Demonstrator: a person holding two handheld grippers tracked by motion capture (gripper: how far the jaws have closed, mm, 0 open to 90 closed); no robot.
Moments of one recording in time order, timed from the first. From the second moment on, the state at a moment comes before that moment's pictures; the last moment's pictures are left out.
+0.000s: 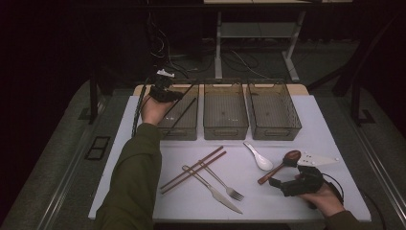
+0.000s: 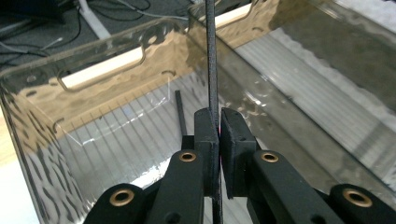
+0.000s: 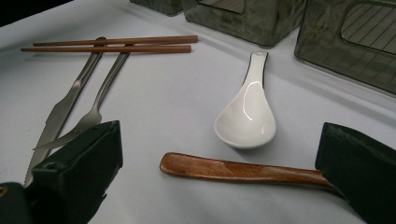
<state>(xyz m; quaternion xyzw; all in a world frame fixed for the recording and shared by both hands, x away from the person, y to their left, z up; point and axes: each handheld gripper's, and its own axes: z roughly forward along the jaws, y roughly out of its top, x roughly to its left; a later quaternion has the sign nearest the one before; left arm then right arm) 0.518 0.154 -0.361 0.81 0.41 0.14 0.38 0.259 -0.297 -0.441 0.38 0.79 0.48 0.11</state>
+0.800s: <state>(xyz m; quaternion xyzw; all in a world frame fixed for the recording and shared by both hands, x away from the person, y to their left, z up) 0.517 0.152 -0.364 0.81 0.43 0.13 0.37 0.259 -0.297 -0.441 0.37 0.79 0.48 0.11</state>
